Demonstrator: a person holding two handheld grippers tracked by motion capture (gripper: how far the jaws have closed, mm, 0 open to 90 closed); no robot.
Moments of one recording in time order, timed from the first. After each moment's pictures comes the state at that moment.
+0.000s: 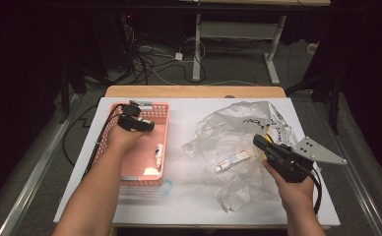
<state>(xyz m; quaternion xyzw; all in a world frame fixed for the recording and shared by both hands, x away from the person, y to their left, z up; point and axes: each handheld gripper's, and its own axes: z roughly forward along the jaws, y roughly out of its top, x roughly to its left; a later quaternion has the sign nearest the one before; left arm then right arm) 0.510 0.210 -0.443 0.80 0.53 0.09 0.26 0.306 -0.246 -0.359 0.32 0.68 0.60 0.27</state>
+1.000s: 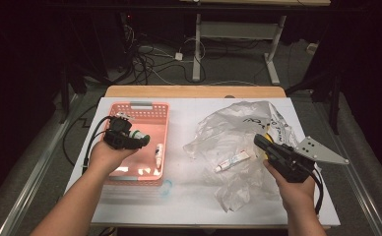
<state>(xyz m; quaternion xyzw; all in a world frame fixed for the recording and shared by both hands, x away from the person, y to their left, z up) 0.406 0.214 -0.395 0.82 0.48 0.10 0.29 0.305 -0.248 -0.357 0.32 0.68 0.61 0.26</state>
